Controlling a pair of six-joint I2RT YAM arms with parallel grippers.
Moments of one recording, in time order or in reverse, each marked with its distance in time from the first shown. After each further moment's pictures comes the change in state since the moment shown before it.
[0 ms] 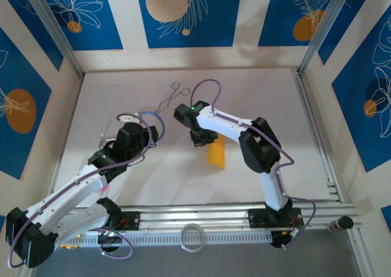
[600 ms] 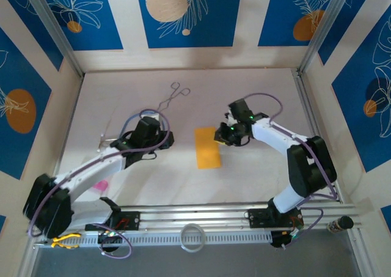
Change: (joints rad) left arm 0.018 0.346 0.060 0.090 0.319 0.006; right arm -0.431 -0.539 -0.786 0.734 -0.727 0.063
